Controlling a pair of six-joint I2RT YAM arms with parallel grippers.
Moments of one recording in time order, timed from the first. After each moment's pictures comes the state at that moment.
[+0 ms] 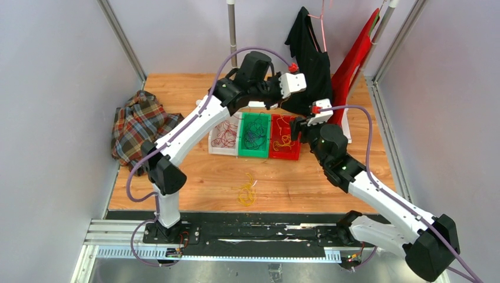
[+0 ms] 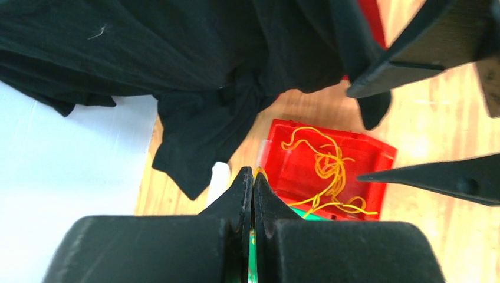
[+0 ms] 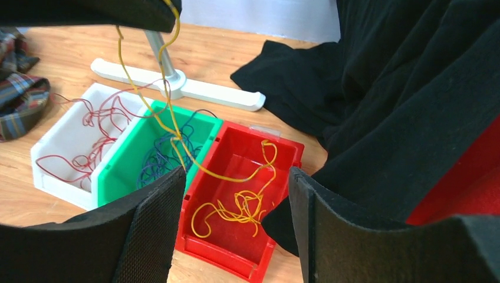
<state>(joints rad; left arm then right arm) -0.75 1.87 2.07 -0.68 0.36 0.65 0.64 0.97 0.71 0.18 0.33 0.07</state>
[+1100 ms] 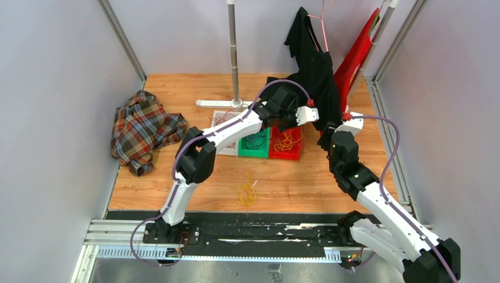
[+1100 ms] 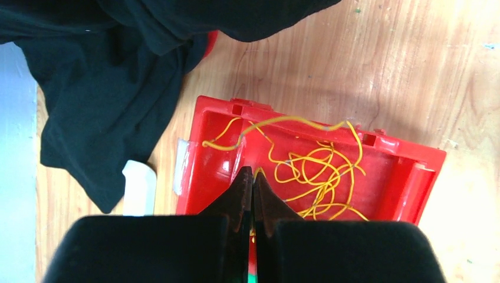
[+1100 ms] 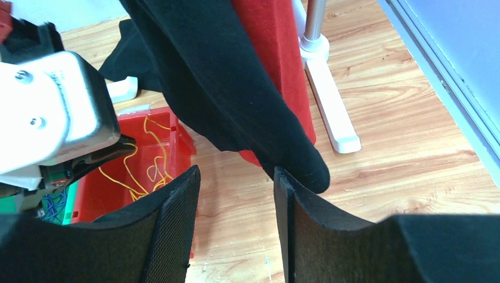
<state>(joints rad) -0.82 2.18 1.93 -0.47 0.20 0.66 0.48 0.83 0.60 -0.04 0.61 0.30</state>
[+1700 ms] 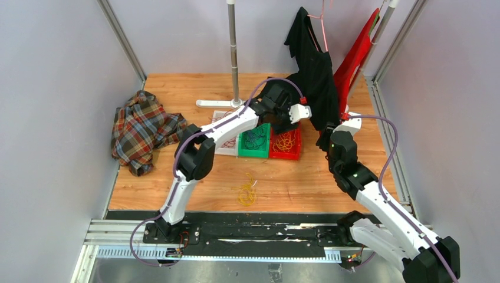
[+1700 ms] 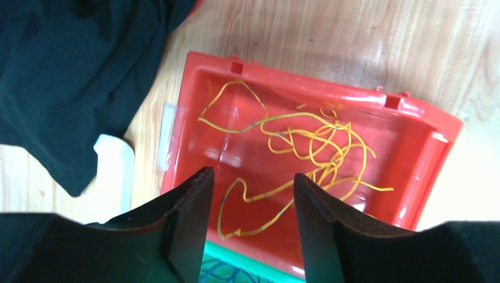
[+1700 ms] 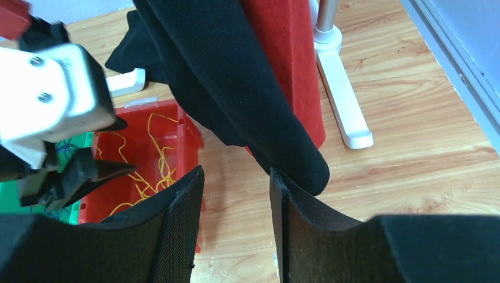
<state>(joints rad) -0.78 2.23 1.94 -0.51 0.23 0.65 0.48 0.84 0.59 -0.04 0.59 0.32</state>
